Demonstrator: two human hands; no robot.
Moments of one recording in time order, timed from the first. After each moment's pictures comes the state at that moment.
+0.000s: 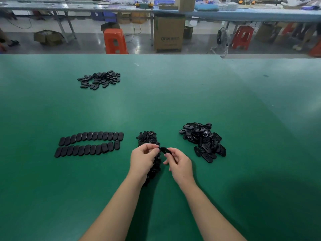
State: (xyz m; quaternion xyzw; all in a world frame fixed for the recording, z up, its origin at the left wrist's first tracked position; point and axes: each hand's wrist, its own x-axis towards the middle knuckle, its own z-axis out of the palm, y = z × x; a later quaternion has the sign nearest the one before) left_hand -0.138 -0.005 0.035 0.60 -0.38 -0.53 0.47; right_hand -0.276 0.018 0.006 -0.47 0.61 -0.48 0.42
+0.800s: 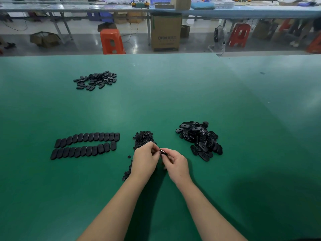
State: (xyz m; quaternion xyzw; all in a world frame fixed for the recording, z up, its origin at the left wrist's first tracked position) left_hand -0.152 -0.007 0.043 0.66 -0.63 -0.26 0.30; right_hand -0.277 0.014 0.000 -0.50 0.60 -0.47 0.41
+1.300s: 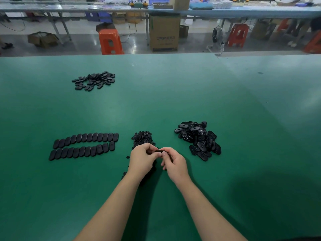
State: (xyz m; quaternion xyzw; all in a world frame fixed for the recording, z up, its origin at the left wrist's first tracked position) left_hand -0.144 -0.010 0.043 0.64 -0.57 -0.39 0.33; right_hand -0.280 0.016 0.005 -0.52 0.59 -0.47 0.42
